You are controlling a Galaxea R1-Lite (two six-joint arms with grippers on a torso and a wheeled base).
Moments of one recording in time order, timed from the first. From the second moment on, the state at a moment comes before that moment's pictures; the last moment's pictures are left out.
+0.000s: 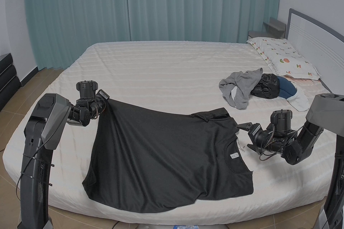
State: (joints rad) left arm -0.01 2.67 -1.84 -0.49 0.06 -0.85; right arm 0.18 2.24 -0.73 -1.00 0.18 1.03
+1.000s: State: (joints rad) left arm 0.01 2.68 -1.79 -0.48 0.10 -0.82; right arm 0.17 2.50 -1.31 -0.67 0.17 0.84
